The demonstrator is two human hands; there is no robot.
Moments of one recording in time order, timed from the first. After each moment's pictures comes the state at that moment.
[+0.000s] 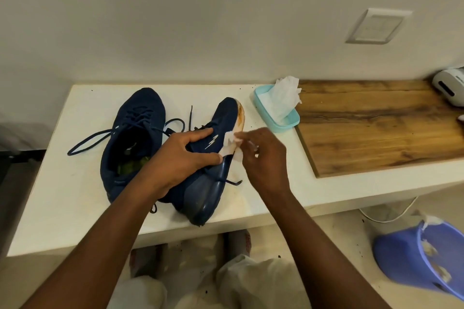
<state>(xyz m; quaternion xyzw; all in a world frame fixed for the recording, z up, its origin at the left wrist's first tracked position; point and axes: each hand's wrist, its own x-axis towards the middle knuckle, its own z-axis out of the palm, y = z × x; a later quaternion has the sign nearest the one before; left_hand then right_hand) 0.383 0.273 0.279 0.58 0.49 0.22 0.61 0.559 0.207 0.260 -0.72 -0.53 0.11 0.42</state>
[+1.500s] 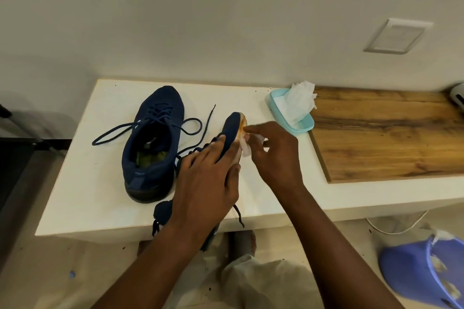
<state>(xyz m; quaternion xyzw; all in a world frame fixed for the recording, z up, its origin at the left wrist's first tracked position) 0.388 0.209 0.252 0.83 0.50 0.22 0.13 0.547 0.211 0.279 -0.69 -0.57 0.13 0.42</state>
